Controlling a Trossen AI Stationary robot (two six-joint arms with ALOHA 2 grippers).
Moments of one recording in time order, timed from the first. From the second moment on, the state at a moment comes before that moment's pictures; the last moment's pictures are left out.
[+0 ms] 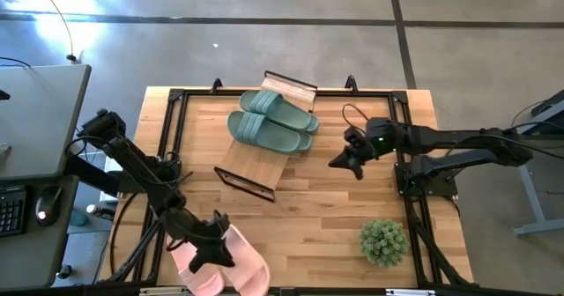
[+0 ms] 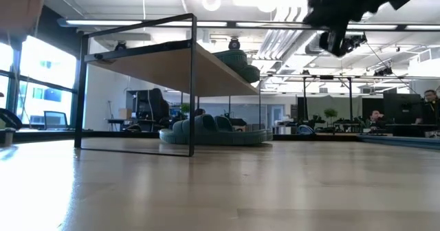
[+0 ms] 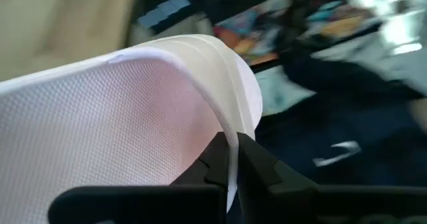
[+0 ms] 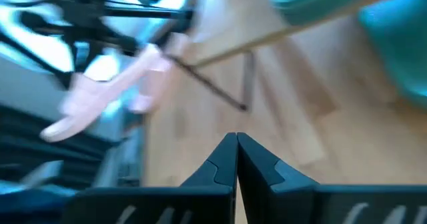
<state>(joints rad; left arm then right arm) -0.69 1.36 0.67 0.43 -0.14 -1.14 -0.12 0.94 0.67 -0.21 -0.34 0.58</state>
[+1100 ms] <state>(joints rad) -0.01 1.36 1.23 0.70 -0.03 -0.48 0.31 0.88 1.13 -0.35 0.28 0.09</state>
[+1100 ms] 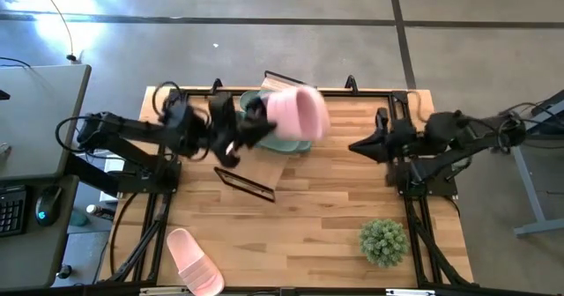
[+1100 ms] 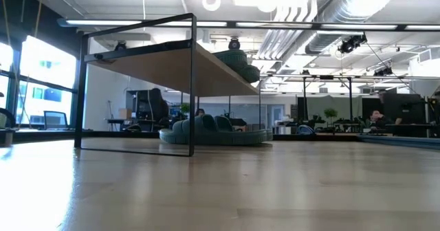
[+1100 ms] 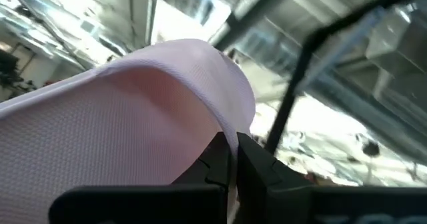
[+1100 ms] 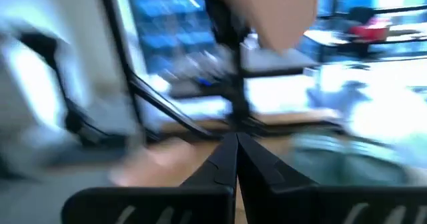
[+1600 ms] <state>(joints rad) 0.32 1.36 1.25 0.62 0.18 -0.81 0.41 1.48 1.53 -0.43 1.06 -0.65</state>
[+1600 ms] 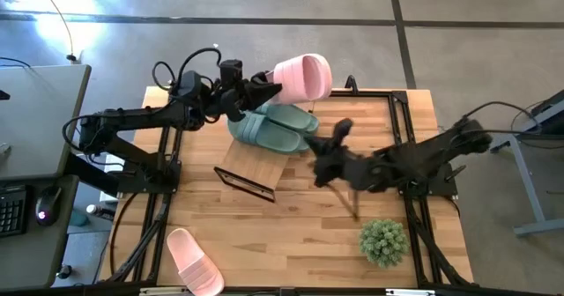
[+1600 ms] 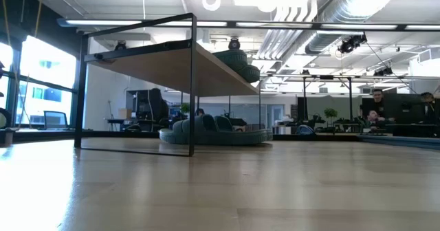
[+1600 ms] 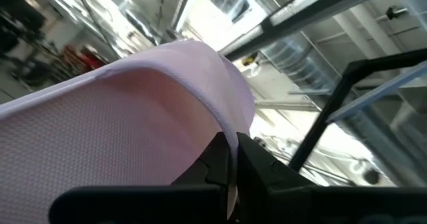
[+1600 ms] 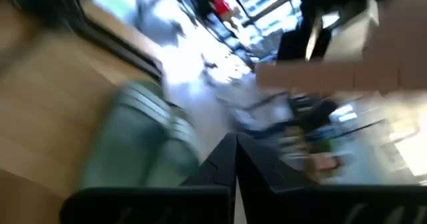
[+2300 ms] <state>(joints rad) 0.39 1.36 1.25 0.63 0.41 -0.90 0.35 1.93 2.00 -0.43 1.24 -1.59</state>
